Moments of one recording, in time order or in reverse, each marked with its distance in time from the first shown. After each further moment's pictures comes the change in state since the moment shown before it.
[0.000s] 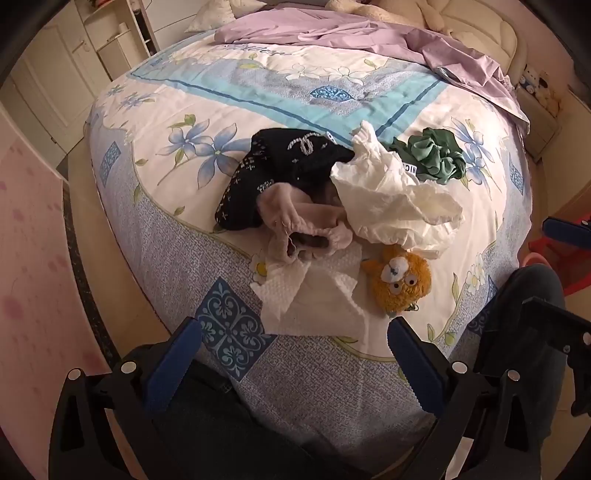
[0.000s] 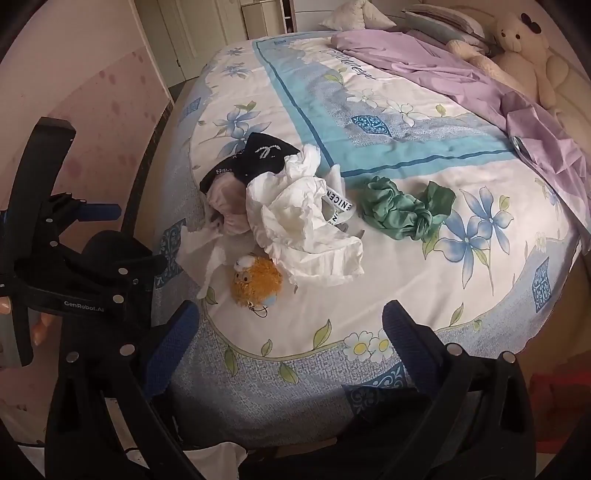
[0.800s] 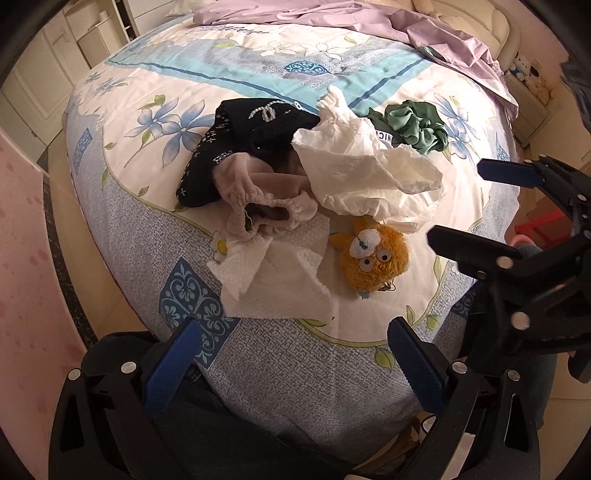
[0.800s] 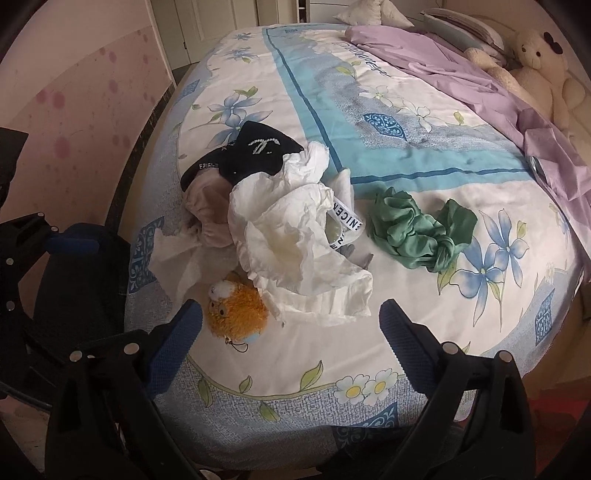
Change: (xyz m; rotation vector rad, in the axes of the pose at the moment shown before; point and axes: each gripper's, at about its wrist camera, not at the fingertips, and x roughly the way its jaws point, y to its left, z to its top) left arm 0.019 -0.021 -0.006 0.032 0.071 -0.063; right arm 0.055 0.006 0.026 -0.106 0.036 -0.070
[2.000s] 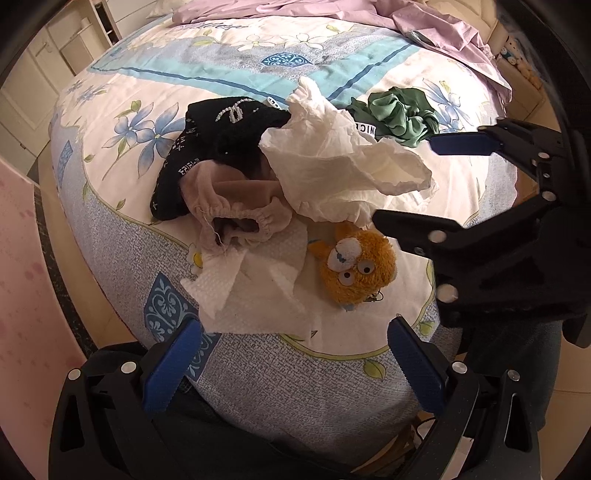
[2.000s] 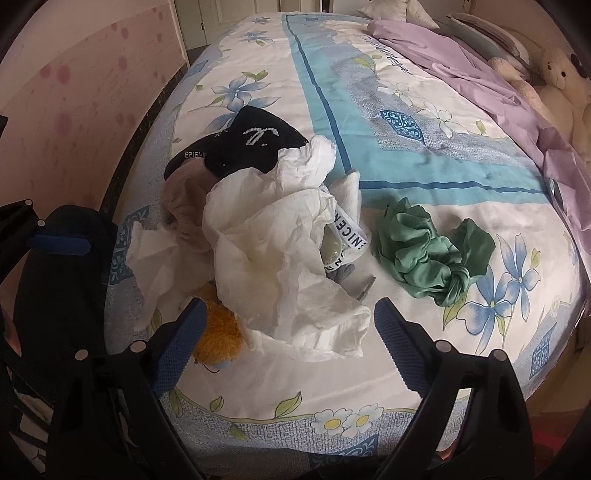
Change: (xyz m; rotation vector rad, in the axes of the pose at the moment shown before) left arm 0.015 -0.018 0.015 0.049 0.035 -0.009; right arm 0.036 -0.006 0.021 -0.091 0.045 0.009
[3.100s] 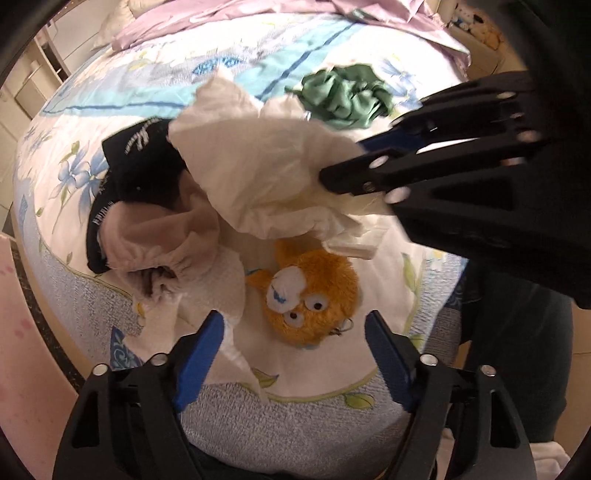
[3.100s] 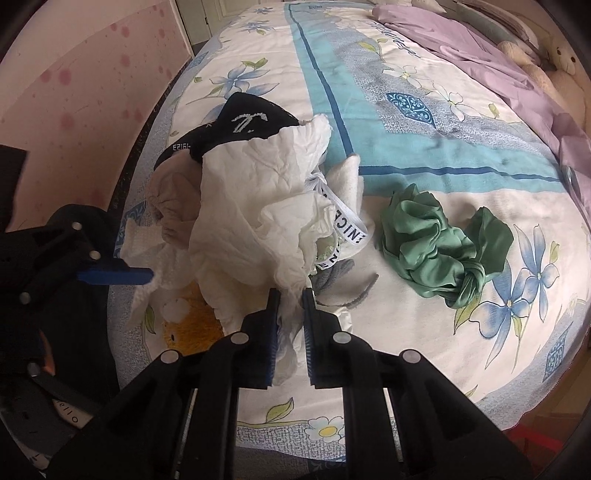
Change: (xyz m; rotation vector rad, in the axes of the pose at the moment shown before) left arm 0.042 -0.037 0.019 0.185 -0.003 -0.052; right arm 0.015 -0.021 -0.001 0.021 0.042 0.077
